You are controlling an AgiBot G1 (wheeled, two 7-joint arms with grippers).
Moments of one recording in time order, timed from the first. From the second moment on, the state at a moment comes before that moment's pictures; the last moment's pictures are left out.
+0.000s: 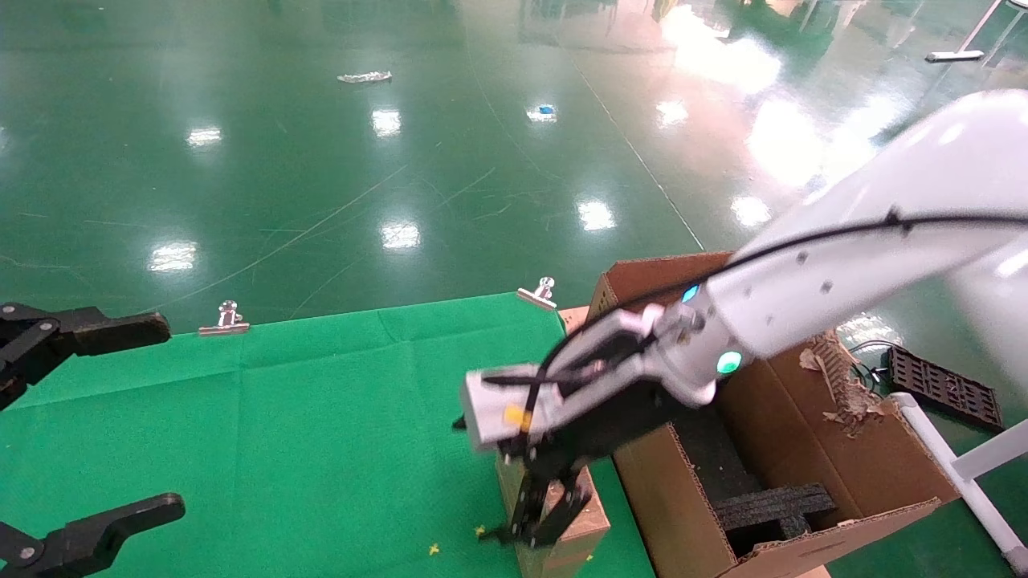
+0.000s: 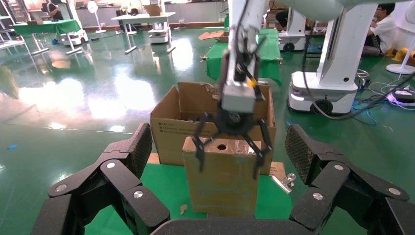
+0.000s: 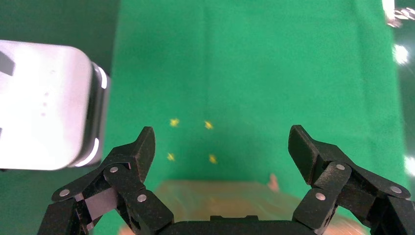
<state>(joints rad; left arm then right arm) -1.08 0.61 0.28 -1.28 0.73 1.49 -0.19 1.65 -0.78 -0.89 1.36 -1.40 -1.57 0.41</state>
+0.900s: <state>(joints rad) -1.08 0.61 0.28 -1.28 0.73 1.49 -0.18 2.11 -0.86 -1.49 1.36 -1.42 -1.57 0.69</state>
